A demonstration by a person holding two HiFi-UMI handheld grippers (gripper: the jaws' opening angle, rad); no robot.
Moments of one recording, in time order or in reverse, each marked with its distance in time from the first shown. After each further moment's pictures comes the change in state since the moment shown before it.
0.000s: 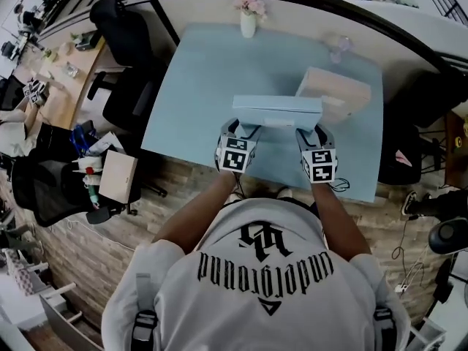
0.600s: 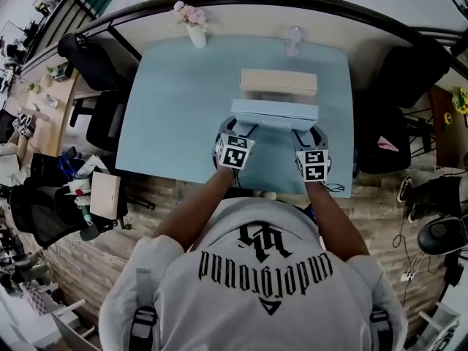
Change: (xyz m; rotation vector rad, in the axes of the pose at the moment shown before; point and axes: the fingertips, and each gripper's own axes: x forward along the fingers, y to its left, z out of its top) left arm 0.132 -0.155 0.034 0.157 0.034 -0.071; right arm -0.041 -0.179 -0.090 0.069 -0.011 -0.116
